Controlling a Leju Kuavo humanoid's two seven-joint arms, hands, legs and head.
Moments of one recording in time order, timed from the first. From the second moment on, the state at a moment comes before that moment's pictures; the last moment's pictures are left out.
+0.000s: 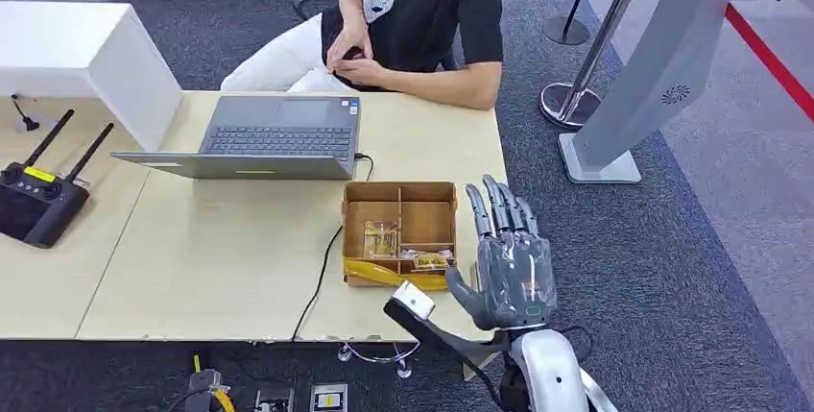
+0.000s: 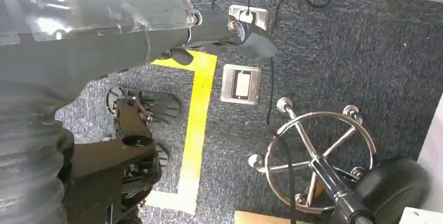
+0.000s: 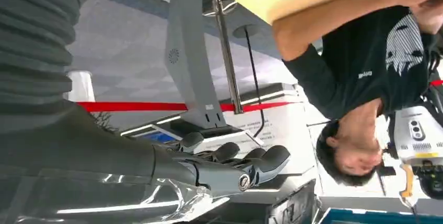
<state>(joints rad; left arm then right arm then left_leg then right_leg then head) -0.06 0.12 -0.77 -0.67 0.96 0.06 -0.43 -0.07 -0.14 0.68 -1.71 1.33 0.01 0.40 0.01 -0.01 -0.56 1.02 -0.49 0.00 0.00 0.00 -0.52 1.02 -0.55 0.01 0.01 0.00</state>
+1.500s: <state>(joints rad) 0.01 0.16 -0.69 -0.67 0.98 0.10 -0.43 -0.21 0.00 0.74 -1.19 1.29 -0.17 0.36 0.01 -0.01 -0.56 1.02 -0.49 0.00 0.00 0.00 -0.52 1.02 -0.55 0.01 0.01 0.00</state>
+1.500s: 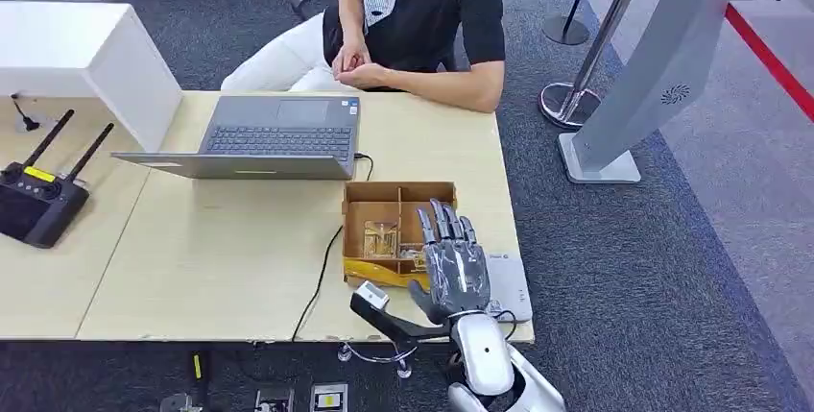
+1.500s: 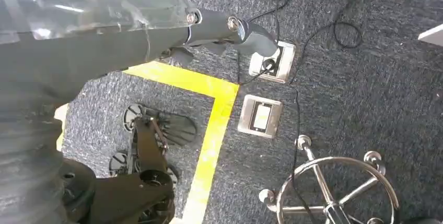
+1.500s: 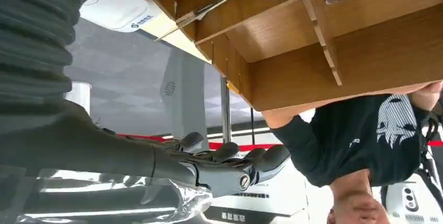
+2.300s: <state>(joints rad) 0.04 0.16 -0.65 -0.68 0.98 0.10 -0.44 -0.26 0.03 0.75 -1.10 1.25 -0.19 0.32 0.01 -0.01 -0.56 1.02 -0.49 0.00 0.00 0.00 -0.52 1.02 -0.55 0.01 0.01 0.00</state>
